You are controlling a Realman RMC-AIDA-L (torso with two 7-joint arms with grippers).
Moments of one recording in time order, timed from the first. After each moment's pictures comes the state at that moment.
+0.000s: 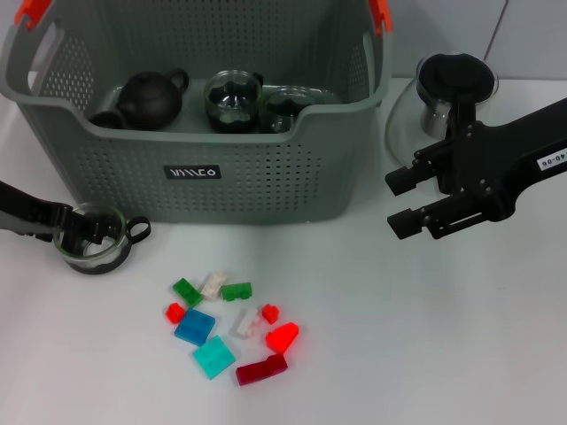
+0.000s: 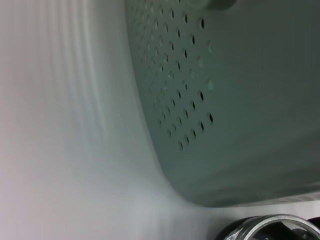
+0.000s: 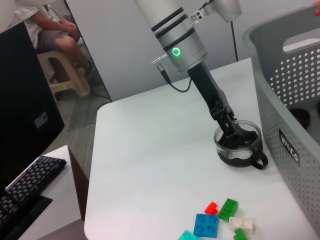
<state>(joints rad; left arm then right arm) -0.67 -1.99 -2.41 -0.87 -0.35 1.39 -2.52 0.82 1.98 -0.86 -0.95 -2.15 -1.90 1.85</state>
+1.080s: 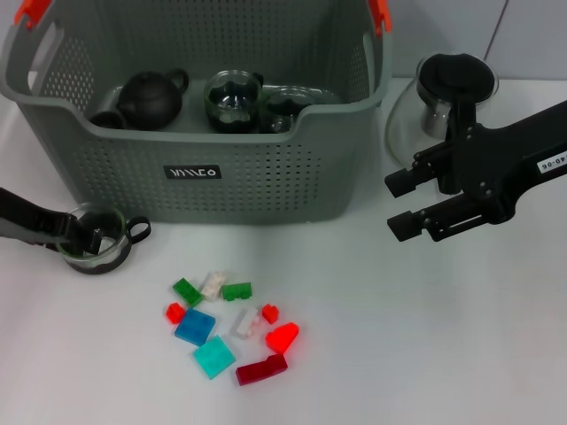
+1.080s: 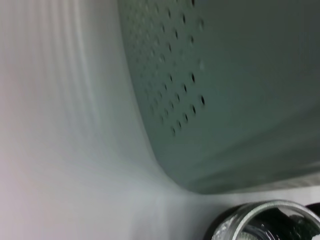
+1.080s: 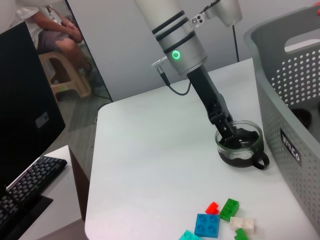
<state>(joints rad) -0.67 -2.00 -2.39 -0.87 -0.35 1.40 -2.52 0.82 1.98 -0.86 -0.95 -2.15 -1.90 1.84</state>
